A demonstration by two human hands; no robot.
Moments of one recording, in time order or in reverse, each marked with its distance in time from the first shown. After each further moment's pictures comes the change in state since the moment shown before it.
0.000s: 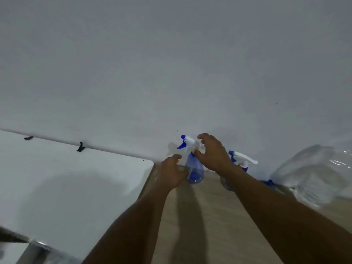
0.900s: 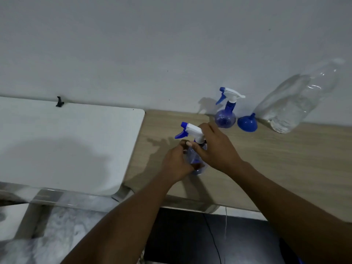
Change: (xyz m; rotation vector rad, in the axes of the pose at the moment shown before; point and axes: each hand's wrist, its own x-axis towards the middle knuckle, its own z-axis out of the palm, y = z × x) left_hand -0.138 -0.053 0.049 -0.172 -0.313 0.077; right_hand -0.190 -0.027 0.027 -0.178 0.056 -0.081
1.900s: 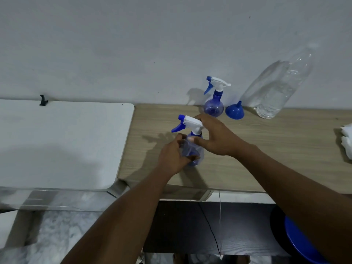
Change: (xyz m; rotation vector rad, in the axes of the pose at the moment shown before) left_hand -0.009 -0.008 0.014 0.058 0.002 0.095; right_hand -0.016 0.016 -0.028 0.138 -0.193 0.005
